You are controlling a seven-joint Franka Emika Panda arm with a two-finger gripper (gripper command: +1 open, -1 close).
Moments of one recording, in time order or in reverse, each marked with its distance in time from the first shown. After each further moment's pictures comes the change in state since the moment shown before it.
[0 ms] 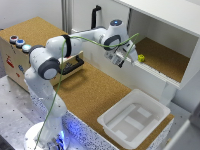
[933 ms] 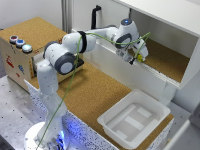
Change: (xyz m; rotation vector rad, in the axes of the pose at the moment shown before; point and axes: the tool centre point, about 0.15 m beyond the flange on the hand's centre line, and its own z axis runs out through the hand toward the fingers) arm 0.071 -0.025 0.052 0.016 0.022 0.009
